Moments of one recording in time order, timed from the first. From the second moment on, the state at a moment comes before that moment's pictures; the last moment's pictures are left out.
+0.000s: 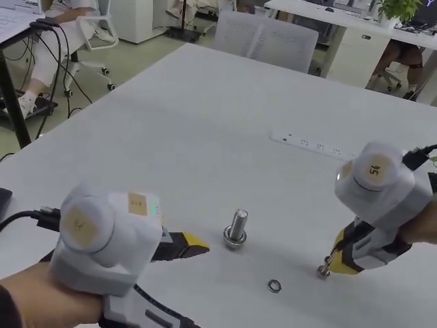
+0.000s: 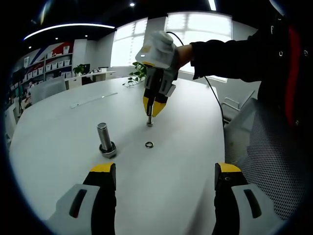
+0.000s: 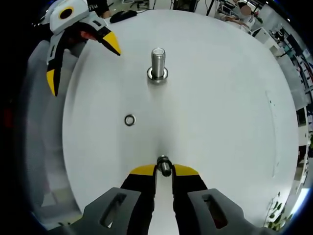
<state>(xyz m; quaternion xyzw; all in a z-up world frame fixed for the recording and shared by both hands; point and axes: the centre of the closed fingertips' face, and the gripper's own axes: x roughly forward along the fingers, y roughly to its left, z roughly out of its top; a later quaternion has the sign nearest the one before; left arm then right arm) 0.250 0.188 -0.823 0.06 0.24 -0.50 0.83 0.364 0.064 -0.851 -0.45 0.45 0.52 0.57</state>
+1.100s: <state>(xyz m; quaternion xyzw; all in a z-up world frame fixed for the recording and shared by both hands) 0.252 0.190 -0.825 0.06 0.24 -0.49 0.84 0.361 0.066 -0.870 -0.44 0.45 0.52 0.57</state>
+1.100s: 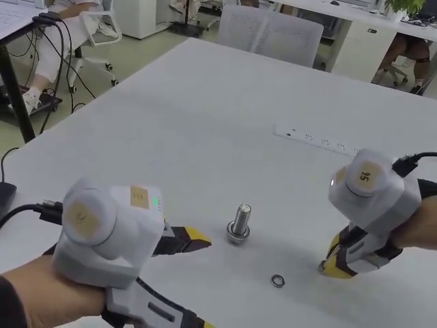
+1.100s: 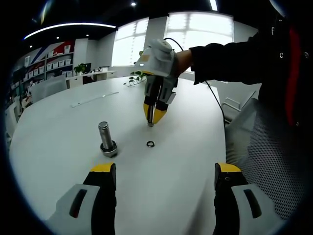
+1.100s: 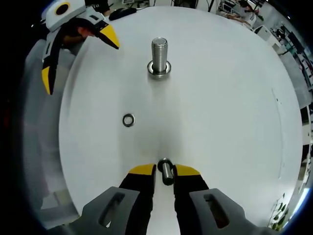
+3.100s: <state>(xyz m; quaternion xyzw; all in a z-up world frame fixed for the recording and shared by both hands) 0.252 0.186 -0.820 0.06 0.23 -0.50 0.84 0.298 0.037 -0.863 -0.40 0.47 0.51 0.60</state>
